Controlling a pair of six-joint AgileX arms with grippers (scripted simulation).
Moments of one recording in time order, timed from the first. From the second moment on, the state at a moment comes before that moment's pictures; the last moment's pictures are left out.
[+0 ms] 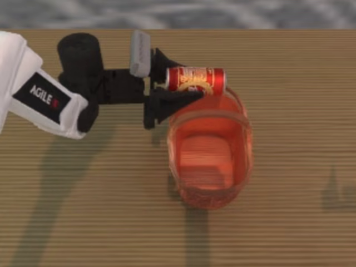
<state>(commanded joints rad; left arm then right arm) -0.30 2.33 1.21 1.09 1.27 0.04 0.00 0.00 0.00 0.00 0.00 0.00</state>
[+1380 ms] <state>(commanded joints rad) -0.25 1.99 1.04 0.91 1.07 0.00 0.12 0.34 0.34 -0.27 -0.01 -0.18</state>
